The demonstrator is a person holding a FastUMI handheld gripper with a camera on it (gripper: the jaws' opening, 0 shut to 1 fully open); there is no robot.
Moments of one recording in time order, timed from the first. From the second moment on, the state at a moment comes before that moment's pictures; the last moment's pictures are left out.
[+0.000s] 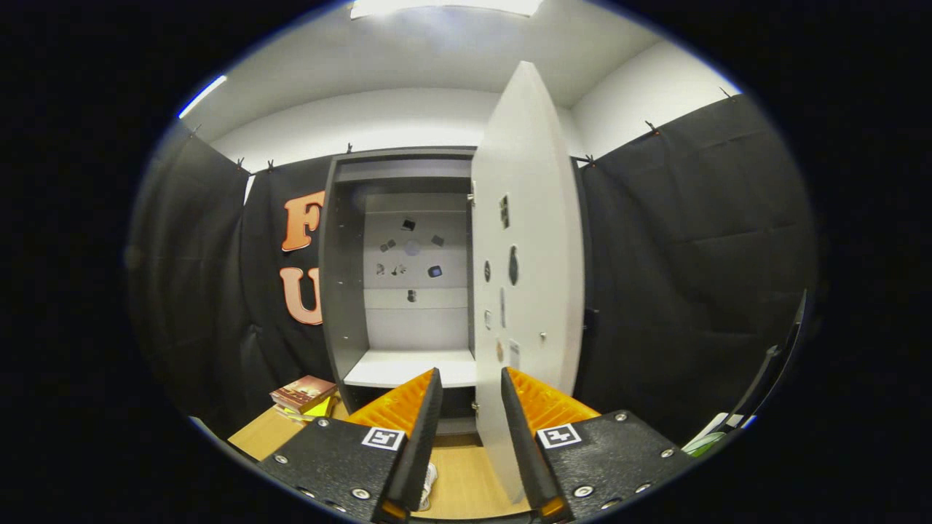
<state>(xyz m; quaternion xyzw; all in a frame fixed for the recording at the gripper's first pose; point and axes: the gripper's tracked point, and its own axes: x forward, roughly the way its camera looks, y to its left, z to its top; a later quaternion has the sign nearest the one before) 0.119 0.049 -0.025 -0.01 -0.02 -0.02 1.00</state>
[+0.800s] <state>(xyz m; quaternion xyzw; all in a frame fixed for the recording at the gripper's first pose) 0.166 0.176 -0.070 0.00 0.01 0.03 1.00</state>
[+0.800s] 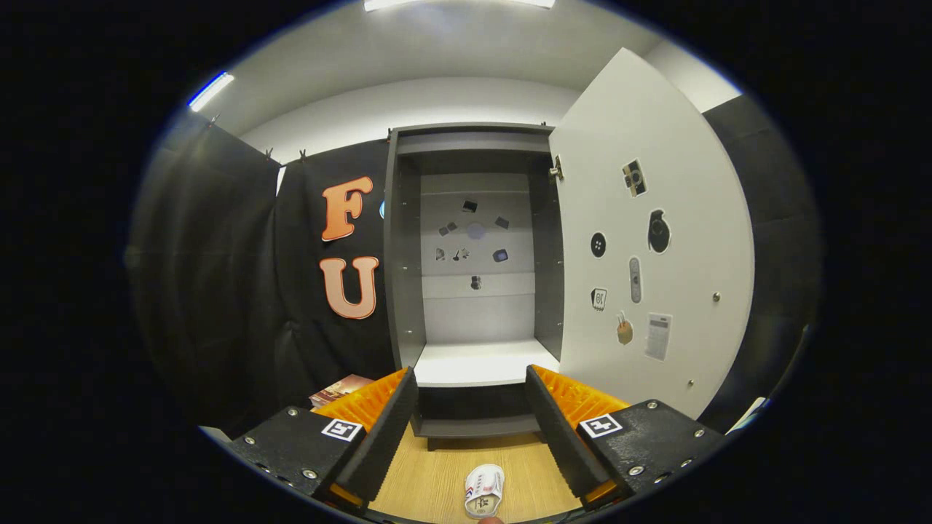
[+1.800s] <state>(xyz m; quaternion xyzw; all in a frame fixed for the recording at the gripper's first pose) 0.206 0.198 -0.327 0.05 0.26 0.01 0.96</state>
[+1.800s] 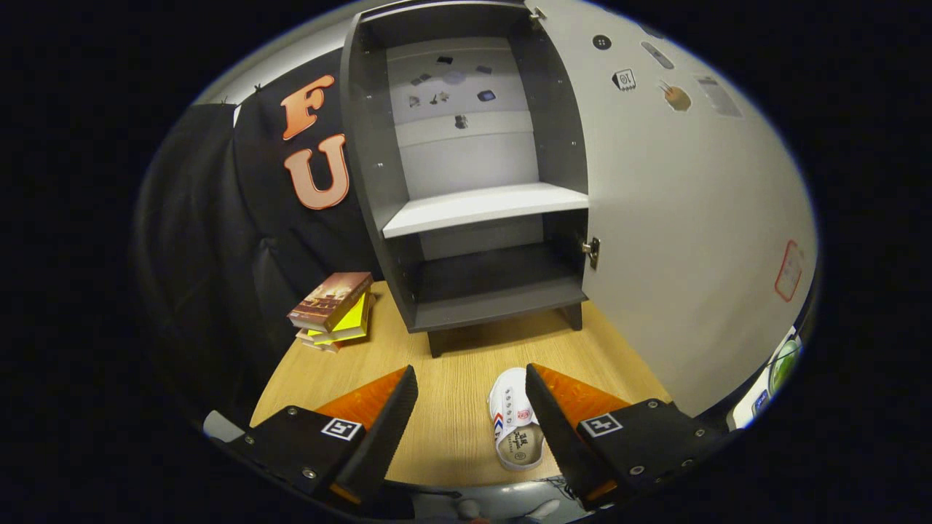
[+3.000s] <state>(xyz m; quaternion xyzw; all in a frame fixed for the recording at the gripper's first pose) 0.196 0.192 -0.540 0.05 0.46 0.00 0.88</state>
